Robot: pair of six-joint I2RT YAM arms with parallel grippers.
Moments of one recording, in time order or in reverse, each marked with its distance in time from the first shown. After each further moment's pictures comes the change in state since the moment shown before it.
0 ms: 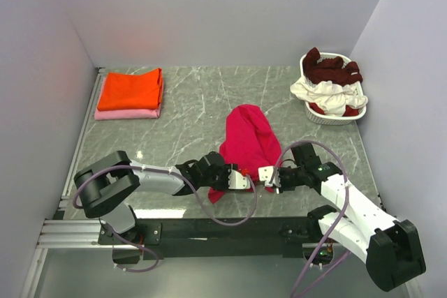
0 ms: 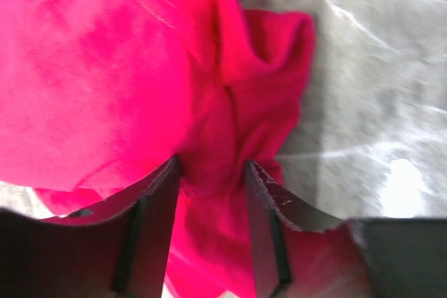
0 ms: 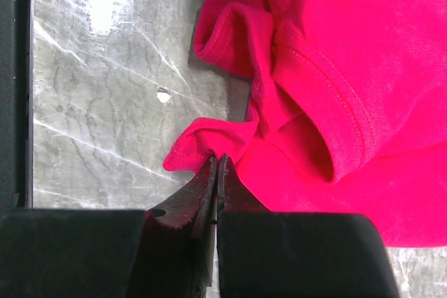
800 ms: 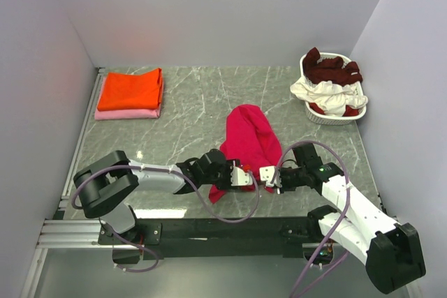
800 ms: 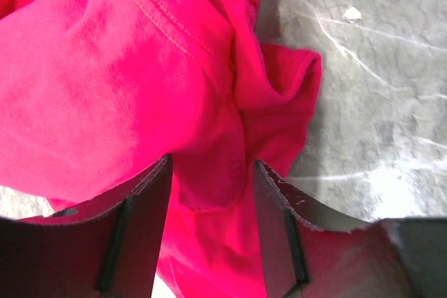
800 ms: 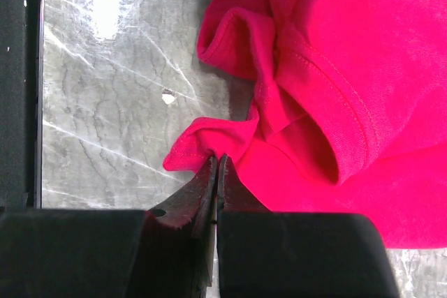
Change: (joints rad) left arm 0.000 -0.002 0.032 0.016 0.012 -0.042; right arm -0.014 -0.024 0.002 -0.024 -0.024 0.001
